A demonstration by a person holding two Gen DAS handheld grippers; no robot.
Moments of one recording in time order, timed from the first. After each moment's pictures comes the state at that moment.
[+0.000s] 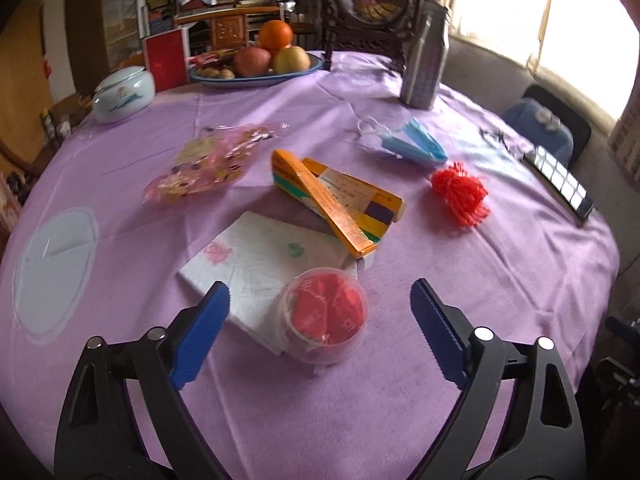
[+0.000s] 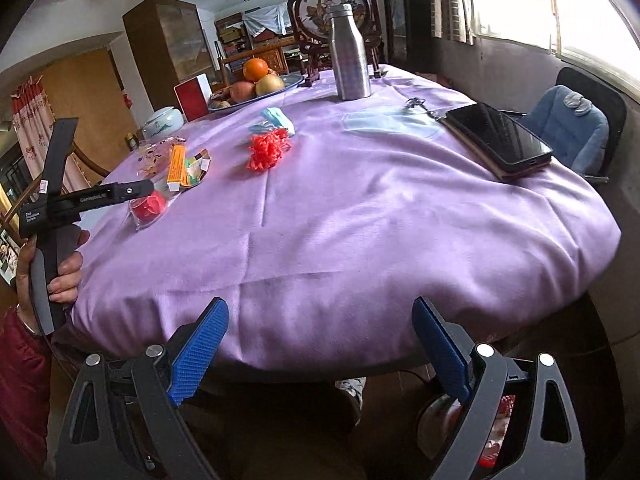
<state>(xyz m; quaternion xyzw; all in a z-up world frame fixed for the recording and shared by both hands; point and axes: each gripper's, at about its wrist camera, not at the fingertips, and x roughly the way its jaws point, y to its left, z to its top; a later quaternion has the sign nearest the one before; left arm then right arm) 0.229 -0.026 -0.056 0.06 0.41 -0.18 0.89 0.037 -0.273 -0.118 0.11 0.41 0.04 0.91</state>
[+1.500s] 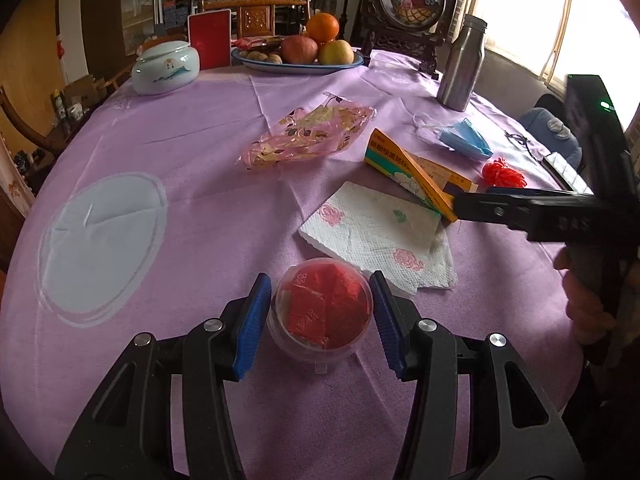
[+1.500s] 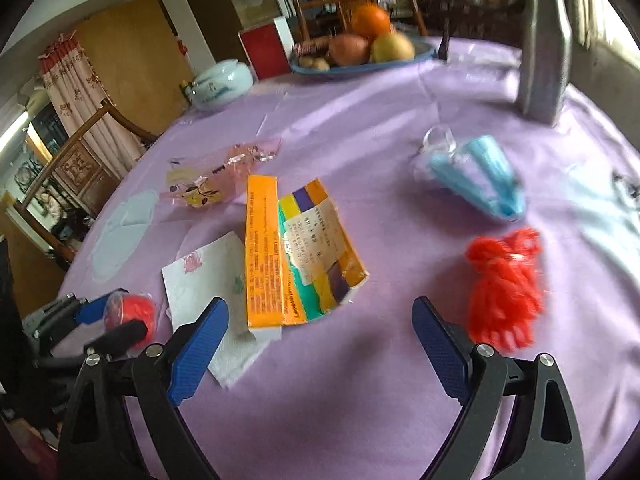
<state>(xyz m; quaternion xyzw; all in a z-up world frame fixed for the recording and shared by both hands) 0.225 0.062 -0.061 0.02 0.42 -0.16 0.89 0.266 -0.124 -0.120 0.10 0.49 0.19 0.85</state>
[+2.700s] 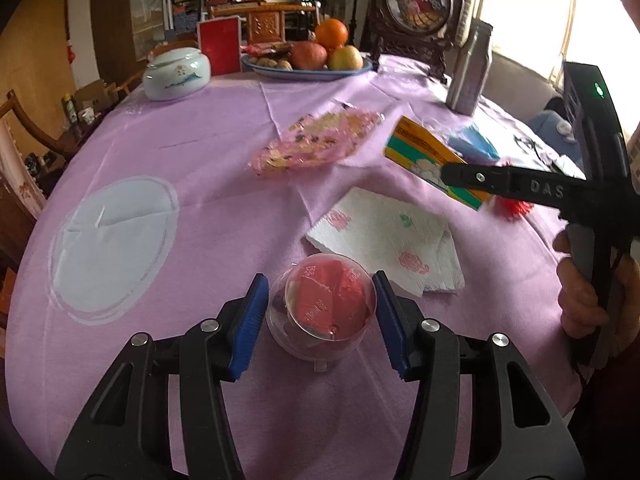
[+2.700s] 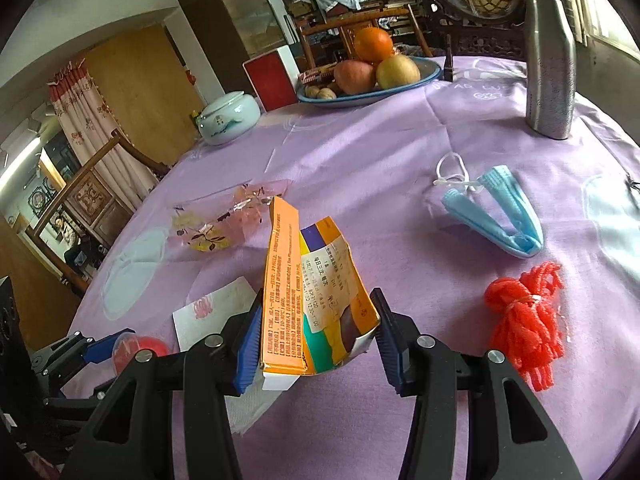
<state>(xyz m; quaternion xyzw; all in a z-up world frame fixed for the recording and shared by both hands) 0.219 0.063 -0.057 0.02 0.40 -0.14 0.90 0.269 -0.128 -0.112 0.13 0.42 0.19 0.88</state>
